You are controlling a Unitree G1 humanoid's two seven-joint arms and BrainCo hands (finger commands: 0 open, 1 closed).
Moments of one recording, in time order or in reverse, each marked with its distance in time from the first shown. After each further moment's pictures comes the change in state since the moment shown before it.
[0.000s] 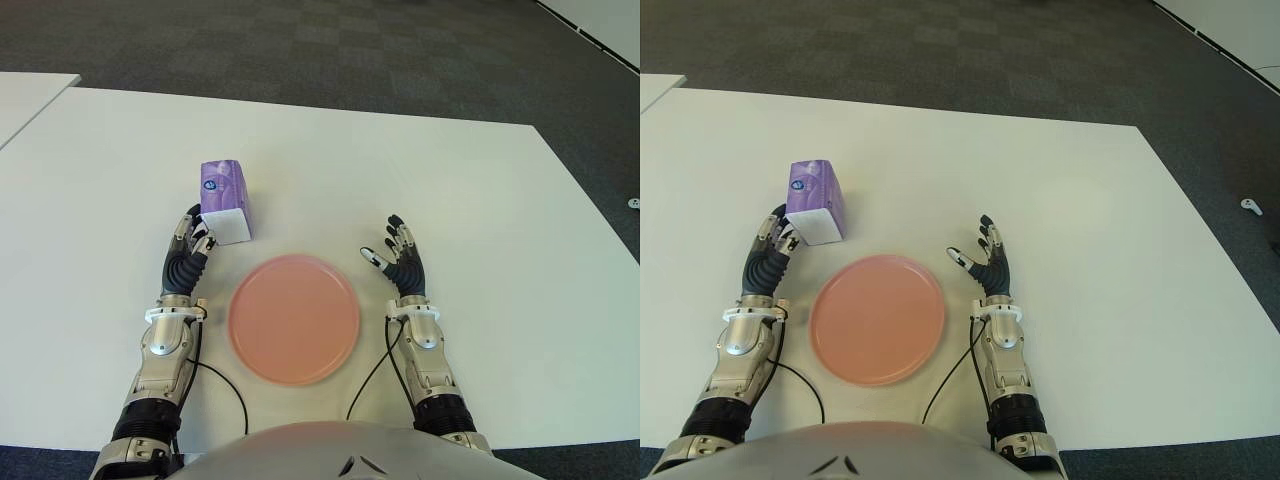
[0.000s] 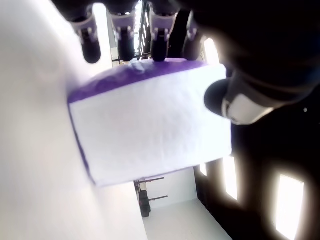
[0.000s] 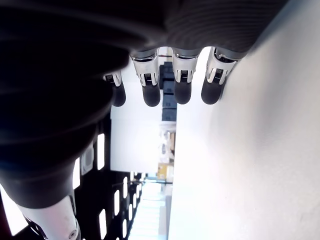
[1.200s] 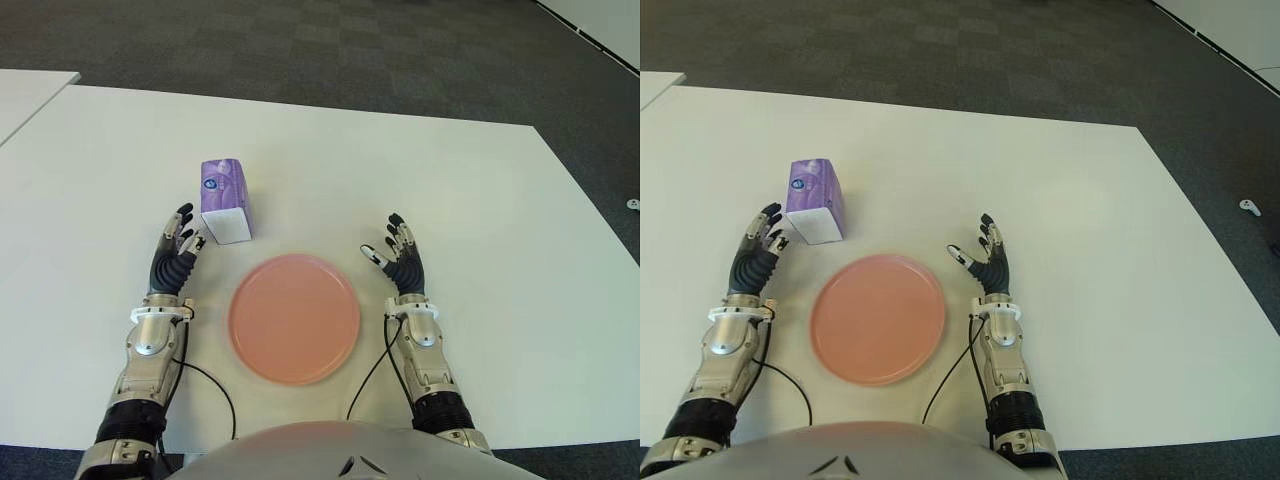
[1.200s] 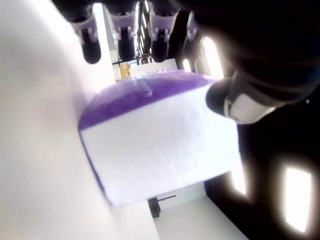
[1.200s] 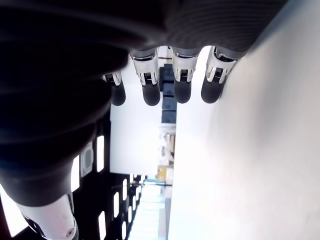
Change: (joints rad) left arm -0.009 0.087 0.036 -0.021 0.016 0.031 -0.015; right arm -0.015 0.007 0.001 0.015 -0.001 0.000 -0.016
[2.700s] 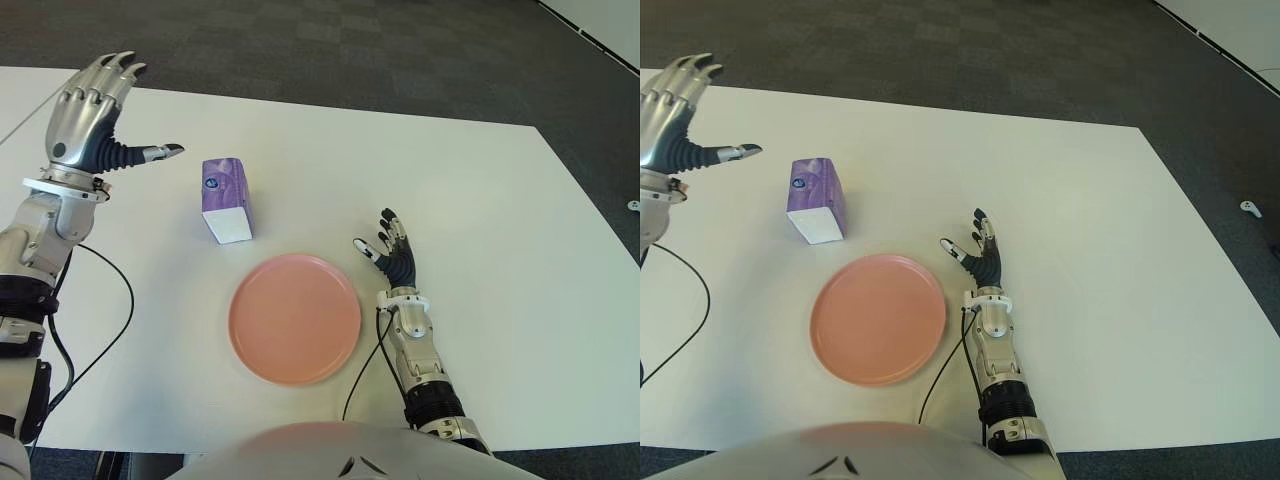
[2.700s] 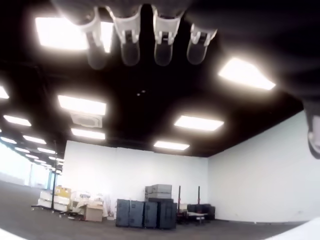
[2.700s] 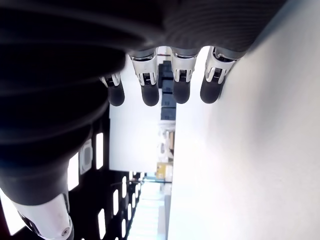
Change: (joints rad) left arm -0.508 0.550 -0.179 0.147 0.771 0.034 0.507; right arm -0.061 0.024 0.009 0.060 -0.021 0.000 -0.021
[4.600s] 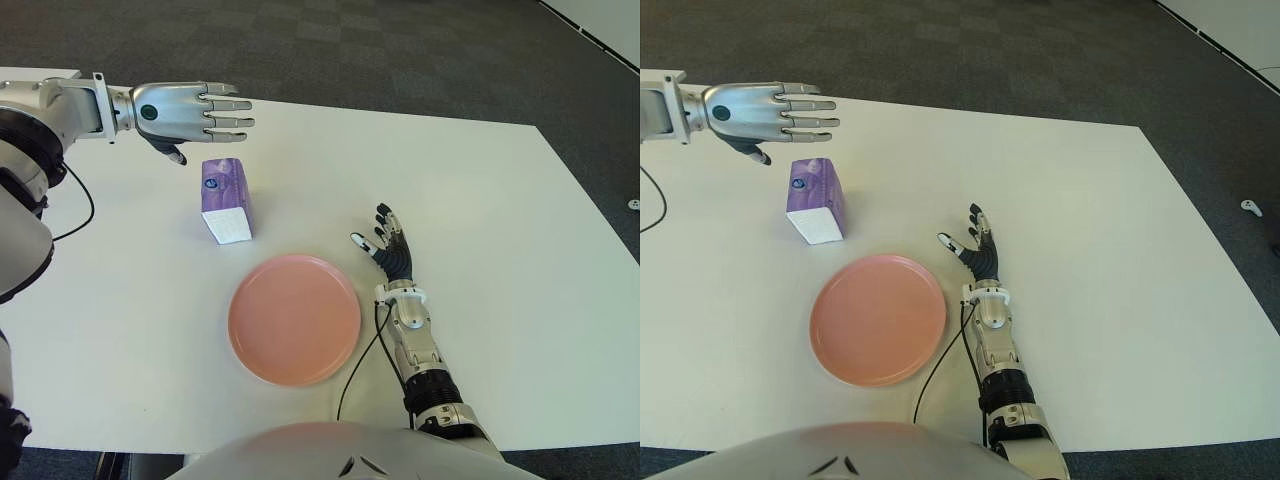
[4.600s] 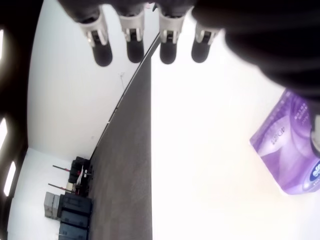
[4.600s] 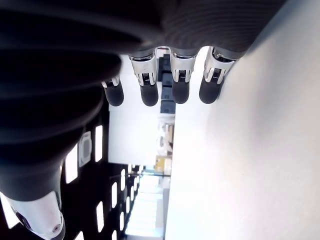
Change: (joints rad) left arm -0.843 0.070 -1.130 0.591 0.884 0.087 0.633; right arm -0.057 -0.012 -0.002 0.065 0.002 -0.008 0.019
